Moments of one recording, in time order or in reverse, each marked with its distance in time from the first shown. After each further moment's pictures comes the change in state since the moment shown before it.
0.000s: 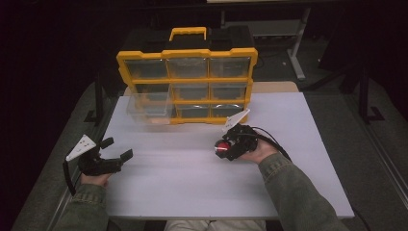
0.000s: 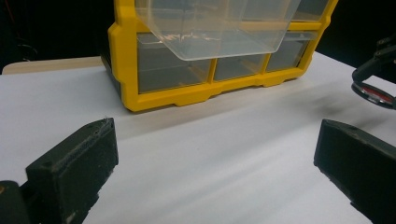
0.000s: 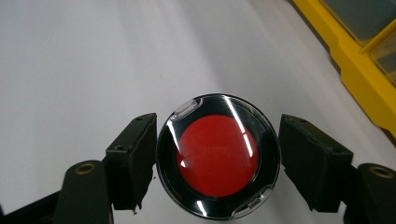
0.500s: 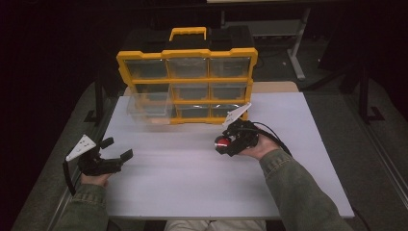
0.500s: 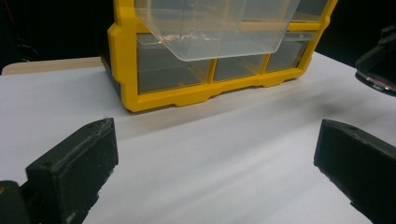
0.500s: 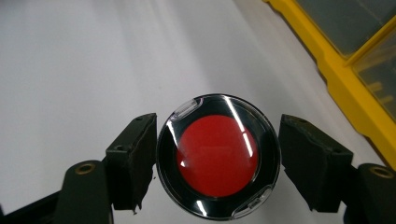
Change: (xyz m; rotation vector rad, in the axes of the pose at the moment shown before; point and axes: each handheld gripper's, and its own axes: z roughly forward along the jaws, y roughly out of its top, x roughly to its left) left arm 0.000 0.000 0.000 0.001 0.000 0.000; right arm -0.004 0.011 -0.012 -0.012 0.000 0.002
